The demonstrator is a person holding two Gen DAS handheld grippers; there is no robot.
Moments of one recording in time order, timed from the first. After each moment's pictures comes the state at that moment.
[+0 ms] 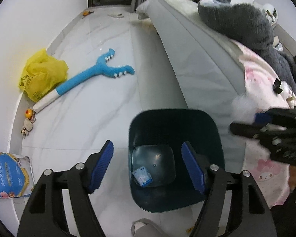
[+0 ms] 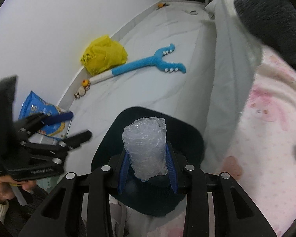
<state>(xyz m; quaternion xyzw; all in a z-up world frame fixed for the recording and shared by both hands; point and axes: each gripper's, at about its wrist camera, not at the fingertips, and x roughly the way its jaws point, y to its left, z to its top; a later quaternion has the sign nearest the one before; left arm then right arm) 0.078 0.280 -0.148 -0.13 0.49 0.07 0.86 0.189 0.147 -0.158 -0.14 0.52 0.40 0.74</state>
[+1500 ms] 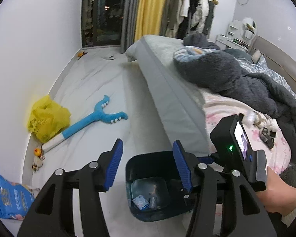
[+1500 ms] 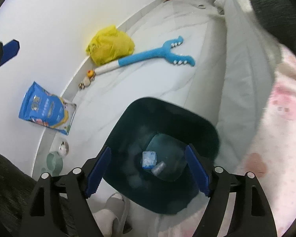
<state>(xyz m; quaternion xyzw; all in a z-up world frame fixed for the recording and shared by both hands) 0.063 0.253 -0.022 -0.08 0.37 0.05 0.92 0.178 0.155 -0.156 -0.15 0.53 0.41 0.73</state>
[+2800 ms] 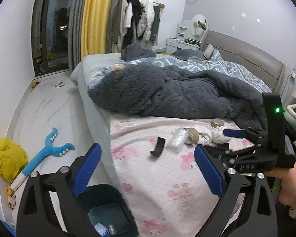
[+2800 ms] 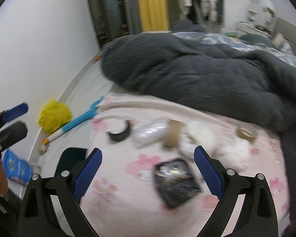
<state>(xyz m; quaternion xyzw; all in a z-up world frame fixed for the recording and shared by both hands) 0.137 0.080 0.004 -0.04 0.31 -0.11 0.94 0.222 -0.119 -0.047 -0.03 0.40 0.22 0.89</state>
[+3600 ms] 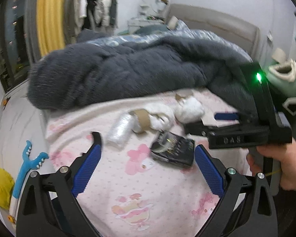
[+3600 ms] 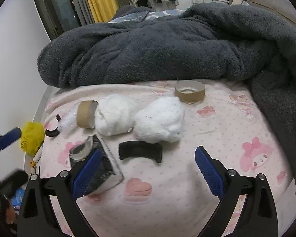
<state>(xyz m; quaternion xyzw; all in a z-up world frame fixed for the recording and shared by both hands) 0.172 -0.038 -0.048 0.06 0.37 -0.22 0.90 0.241 -0.217 -0.100 0.06 0.44 0.11 0.89</state>
